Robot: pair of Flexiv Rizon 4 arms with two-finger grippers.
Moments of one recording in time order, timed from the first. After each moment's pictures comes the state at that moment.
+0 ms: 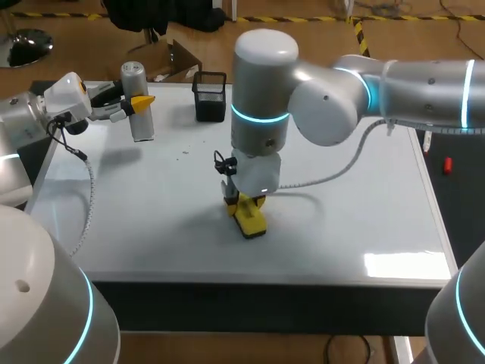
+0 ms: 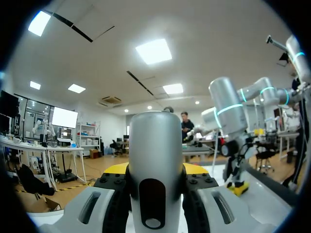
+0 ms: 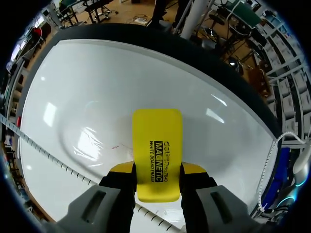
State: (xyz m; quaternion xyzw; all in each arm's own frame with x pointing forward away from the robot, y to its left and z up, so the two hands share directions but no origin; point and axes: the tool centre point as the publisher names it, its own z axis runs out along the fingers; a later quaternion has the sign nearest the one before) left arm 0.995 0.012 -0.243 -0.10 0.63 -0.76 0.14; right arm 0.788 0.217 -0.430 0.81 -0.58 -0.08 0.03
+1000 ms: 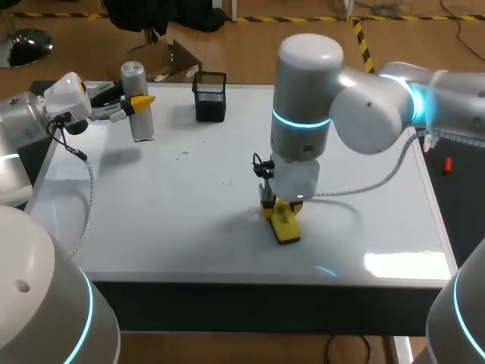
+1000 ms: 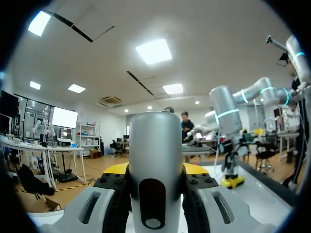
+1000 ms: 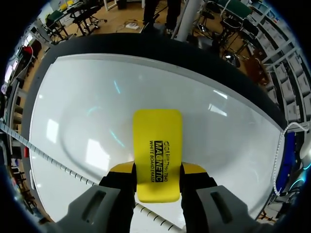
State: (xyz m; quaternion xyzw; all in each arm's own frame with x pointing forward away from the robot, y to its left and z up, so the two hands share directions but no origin) left arm 0.995 0.012 -0.243 -0.10 0.63 -0.76 0.14; right arm 0.776 0.146 -0.429 0.77 -0.63 -0.07 0.03
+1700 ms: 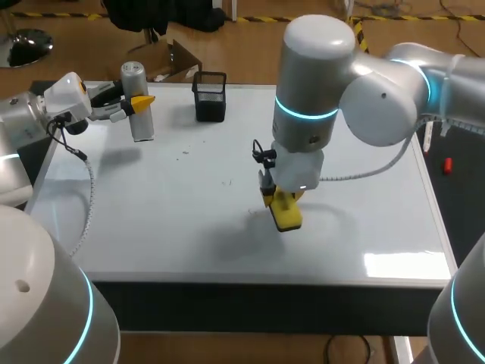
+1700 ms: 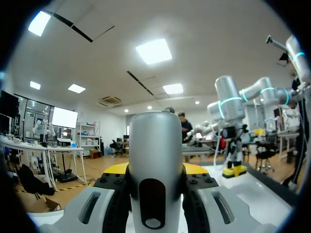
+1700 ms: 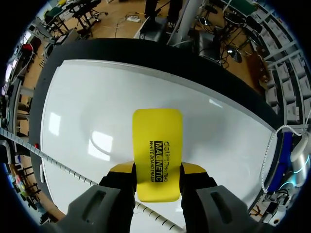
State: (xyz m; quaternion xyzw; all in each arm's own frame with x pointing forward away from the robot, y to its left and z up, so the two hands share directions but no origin) left arm 0.995 0.012 -0.243 -0.10 0.63 -0.76 0.14; right arm 0.777 0.150 -0.379 0.78 -0.63 -0.05 0.00
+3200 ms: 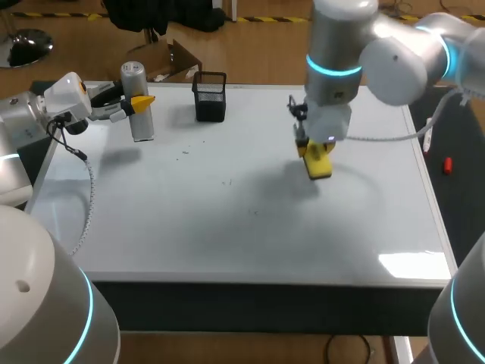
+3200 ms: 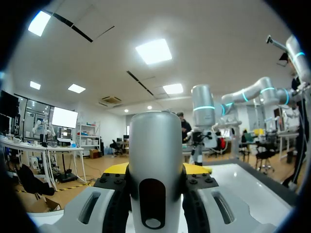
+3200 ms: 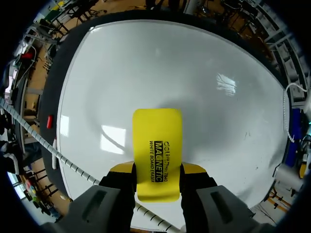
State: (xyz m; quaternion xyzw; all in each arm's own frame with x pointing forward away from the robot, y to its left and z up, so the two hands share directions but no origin) left arm 0.995 0.012 -0.243 -0.10 0.63 -0.76 0.14; right arm 0.930 0.058 -0.386 0.75 -0.66 0.00 0.00
